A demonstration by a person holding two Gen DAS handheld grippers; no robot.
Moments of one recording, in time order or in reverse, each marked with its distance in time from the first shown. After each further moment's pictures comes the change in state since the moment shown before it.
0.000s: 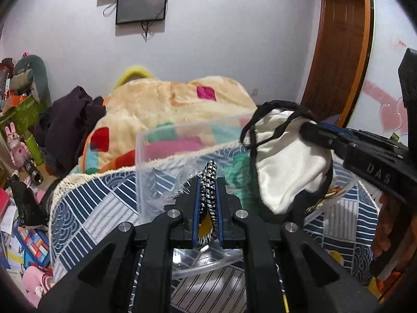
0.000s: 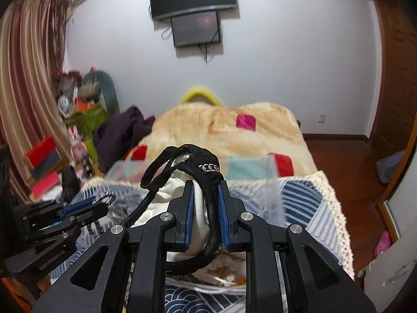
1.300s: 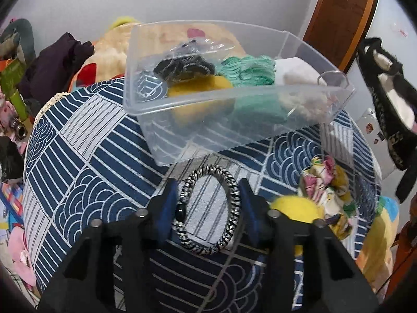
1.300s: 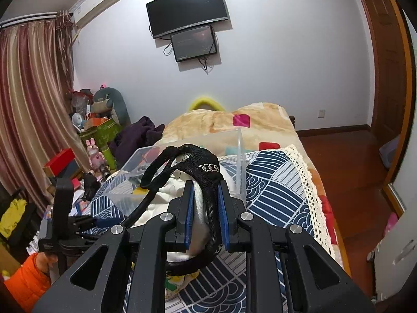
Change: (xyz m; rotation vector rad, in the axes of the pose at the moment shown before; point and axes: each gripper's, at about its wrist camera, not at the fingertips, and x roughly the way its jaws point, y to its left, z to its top) left arm -0.004 0.006 -0.087 -0.029 0.233 -0.091; right arm -0.100 -0.041 -0.045 0.102 -0.100 0.076
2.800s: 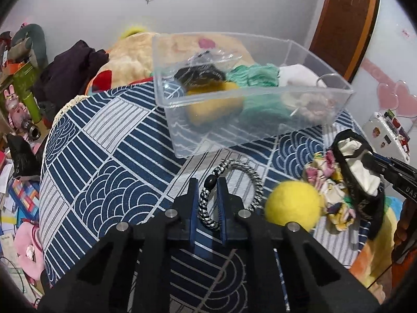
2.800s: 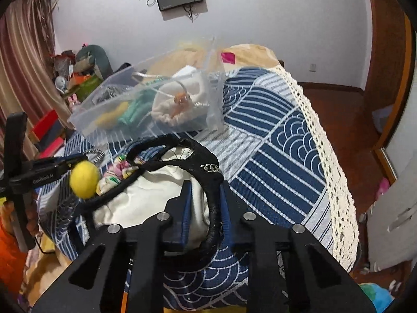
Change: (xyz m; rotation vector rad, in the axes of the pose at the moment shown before) left arm -0.023 0.000 -0.009 -0.008 -0.053 0.057; right arm 0.019 -0.031 -0.067 0.015 0.257 -0.065
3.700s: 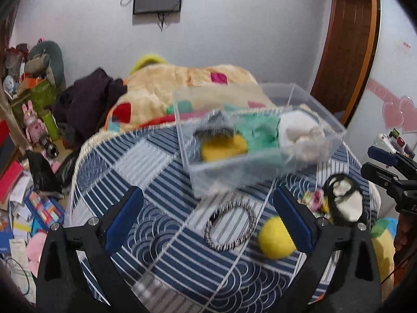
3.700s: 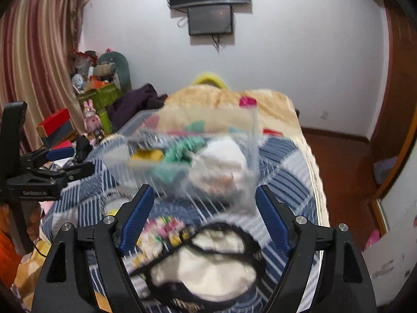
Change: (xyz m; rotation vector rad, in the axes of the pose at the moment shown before) left arm -0.040 0.004 0.024 -0.022 -0.129 0.076; right arm -0.011 0.044 0.046 -0.149 -0.097 -0.009
